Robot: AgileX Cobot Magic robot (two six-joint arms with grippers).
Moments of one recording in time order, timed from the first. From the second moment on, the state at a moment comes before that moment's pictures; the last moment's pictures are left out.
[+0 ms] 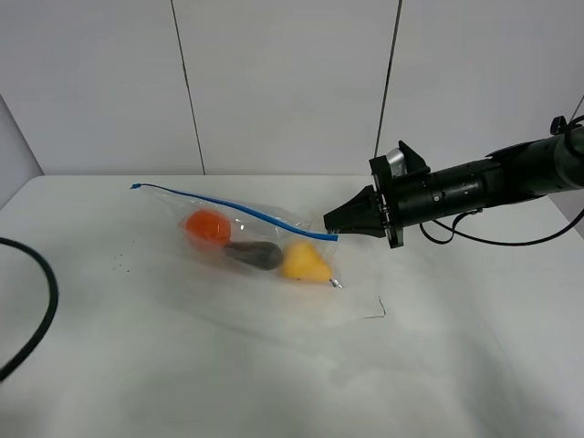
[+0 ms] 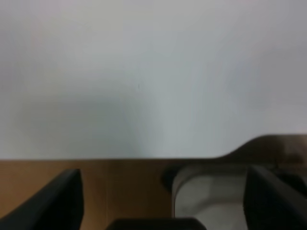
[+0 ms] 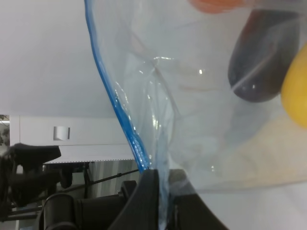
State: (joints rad) left arm 0.03 0.65 -0.57 0.04 1.10 0.01; right arm 0.09 2.01 -1.16 1.39 1.20 -0.87
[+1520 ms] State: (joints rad) left arm 0.00 0.14 -0.49 0.04 1.06 0.01; right arm 0.09 2.01 -1.16 1.39 1.20 -0.87
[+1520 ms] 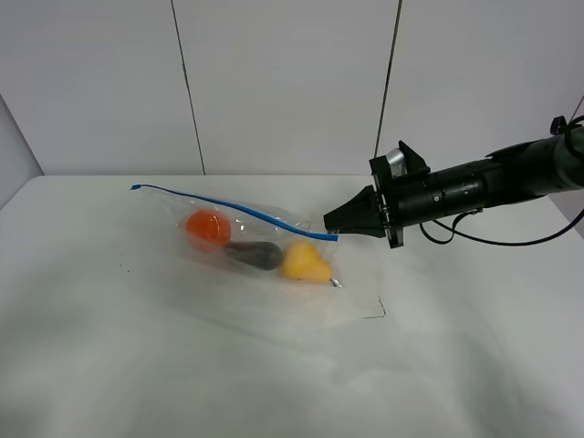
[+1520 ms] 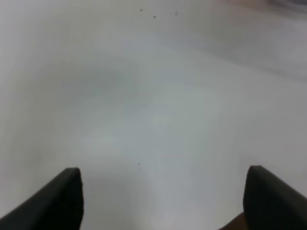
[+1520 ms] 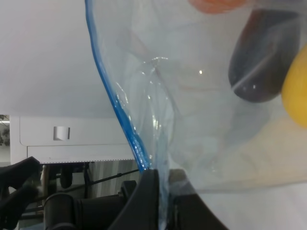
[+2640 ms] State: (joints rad) left arm 0.00 -0.01 -0.49 0.04 1.06 0.01; right arm 0.11 2.01 -1.57 0.60 1.17 -0.36
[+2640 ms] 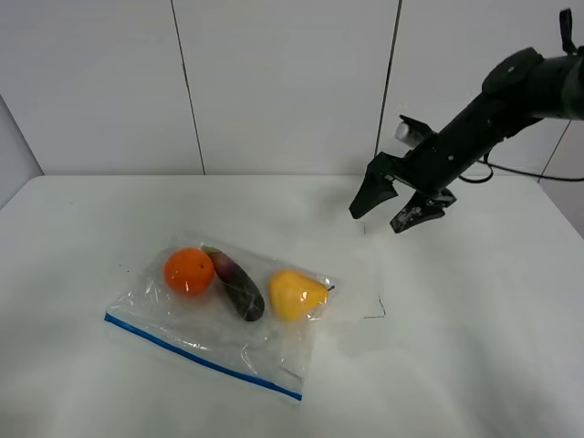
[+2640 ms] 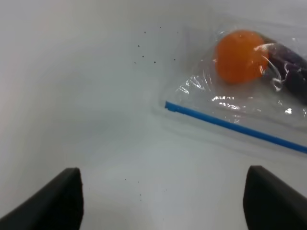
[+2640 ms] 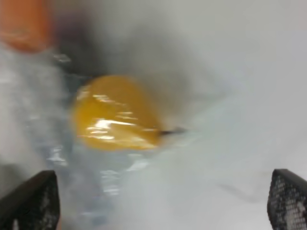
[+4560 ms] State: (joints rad) left arm 0.00 -0.01 -0.49 0.04 1.06 0.01; right arm 0.03 1.13 -0.80 0.11 1.19 -0.13
